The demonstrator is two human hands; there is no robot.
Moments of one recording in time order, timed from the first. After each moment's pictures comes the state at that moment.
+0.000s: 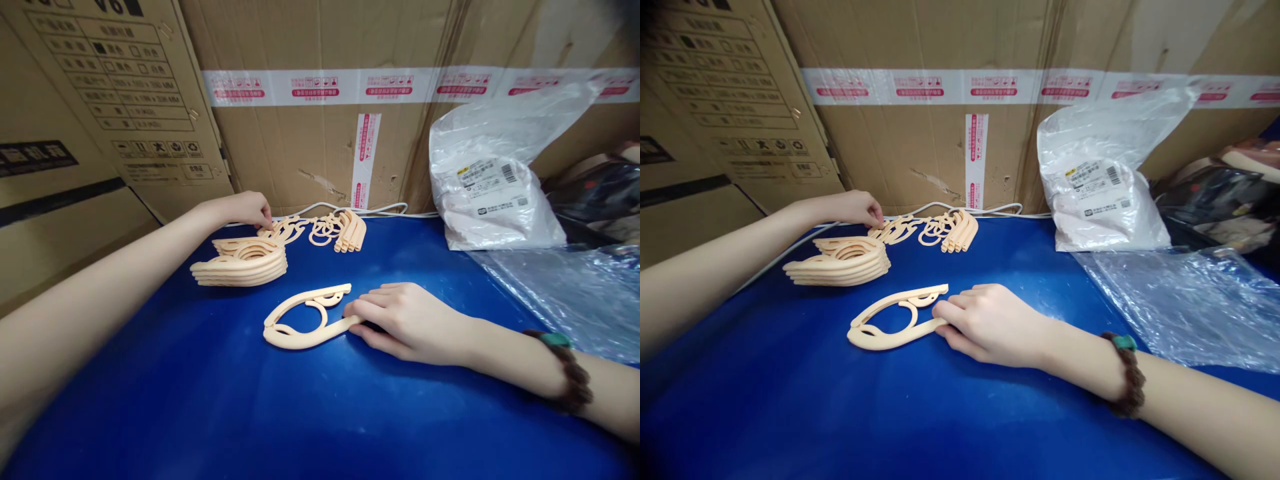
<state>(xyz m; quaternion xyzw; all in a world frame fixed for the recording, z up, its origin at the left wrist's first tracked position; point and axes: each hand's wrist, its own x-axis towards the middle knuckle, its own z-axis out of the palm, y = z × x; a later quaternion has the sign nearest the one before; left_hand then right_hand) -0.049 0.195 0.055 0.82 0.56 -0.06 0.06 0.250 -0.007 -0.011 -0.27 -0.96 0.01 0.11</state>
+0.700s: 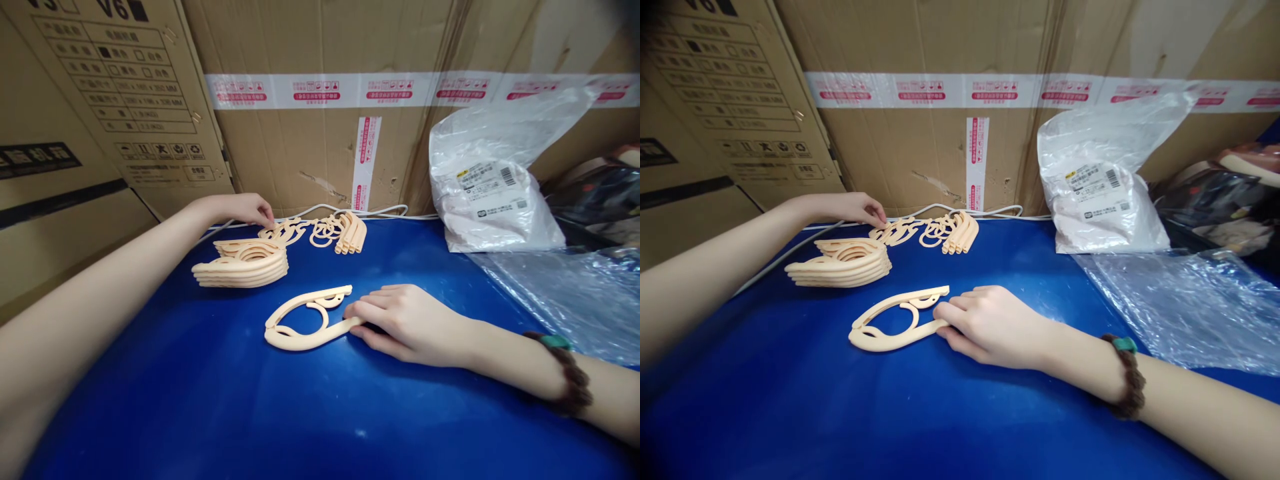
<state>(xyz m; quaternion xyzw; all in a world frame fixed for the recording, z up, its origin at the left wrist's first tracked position) -0.060 0.197 0.059 0.83 0.54 -0.05 0.13 0.250 -0.008 -0.011 -0.28 -0.95 0.02 0.11</state>
